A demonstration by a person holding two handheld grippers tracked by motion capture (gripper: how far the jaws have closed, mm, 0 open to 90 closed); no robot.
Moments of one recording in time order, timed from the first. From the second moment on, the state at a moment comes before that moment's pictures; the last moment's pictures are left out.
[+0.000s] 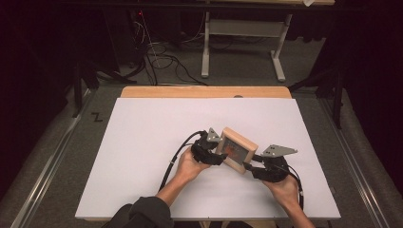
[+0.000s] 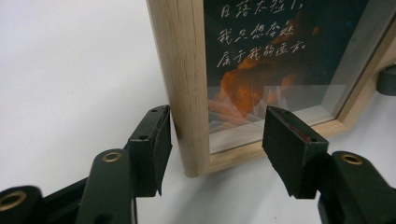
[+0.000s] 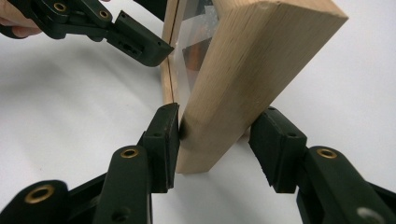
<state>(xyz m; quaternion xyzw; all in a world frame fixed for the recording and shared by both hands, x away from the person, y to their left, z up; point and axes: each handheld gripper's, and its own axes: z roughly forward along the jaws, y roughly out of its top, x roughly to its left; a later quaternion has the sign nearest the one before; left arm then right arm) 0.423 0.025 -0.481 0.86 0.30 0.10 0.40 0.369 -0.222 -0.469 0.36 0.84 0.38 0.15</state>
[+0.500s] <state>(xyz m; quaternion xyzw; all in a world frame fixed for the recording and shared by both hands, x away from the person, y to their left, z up) 0.422 0.027 -0.481 0.86 0.31 0.10 0.39 0.376 -0.221 -0.470 0.38 0.83 0.38 0.14</state>
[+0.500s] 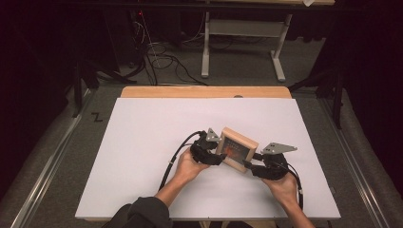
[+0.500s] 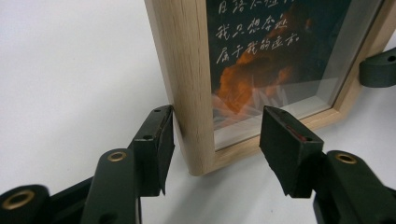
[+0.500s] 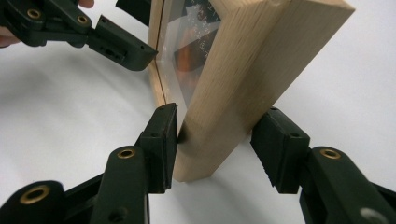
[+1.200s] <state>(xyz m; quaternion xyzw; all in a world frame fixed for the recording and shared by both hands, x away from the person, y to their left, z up) 0.418 0.027 -0.481 0.86 0.31 0.09 0.39 0.390 -0.221 -0.471 0.41 0.82 0.37 0.15</state>
